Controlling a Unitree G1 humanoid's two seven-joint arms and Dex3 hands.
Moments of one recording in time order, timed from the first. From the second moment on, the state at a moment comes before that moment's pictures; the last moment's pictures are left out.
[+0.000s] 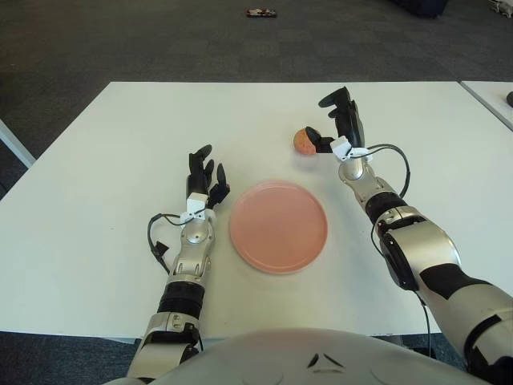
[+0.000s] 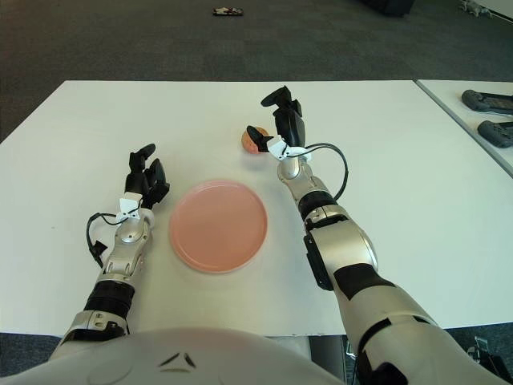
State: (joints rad) left arm -0.11 -0.04 0.03 0.35 0.11 -0.26 0.25; right arm -0.82 -0.14 0.17 1.21 -0.41 -0.64 -0.55
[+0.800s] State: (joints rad) left arm -0.11 -0.04 0.03 0.36 0.11 -0.26 0.25; right arm -0.89 -0.15 0.25 1.29 -0.46 -0.49 -0.37
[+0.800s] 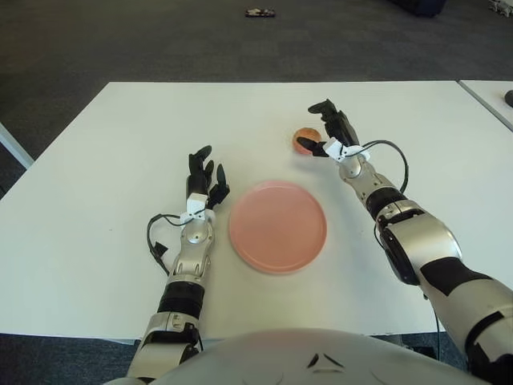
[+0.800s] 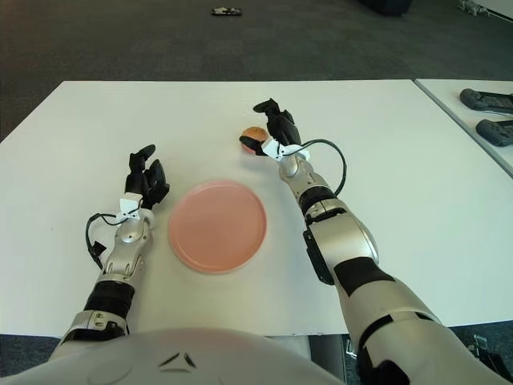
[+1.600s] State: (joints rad) left arm -0.11 -0.03 0.03 0.36 0.11 -0.27 0.25; right arm -0.93 -0.14 0.28 1.33 -0.49 -0.38 -0.36
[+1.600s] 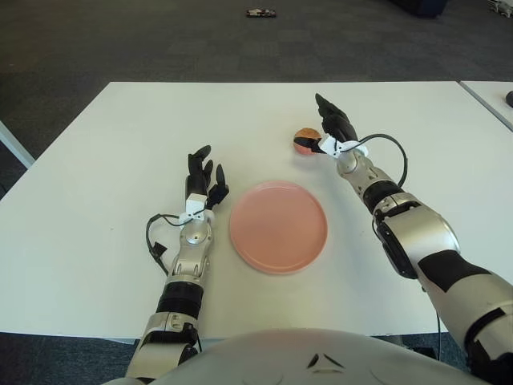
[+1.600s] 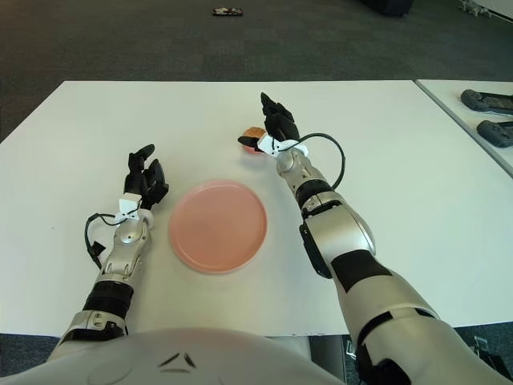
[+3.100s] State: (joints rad) left arm -0.12 -0.03 0.04 0.37 0.10 -0.27 0.25; right arm -0.99 -0.03 0.36 1.38 -0.58 -0.15 -0.30
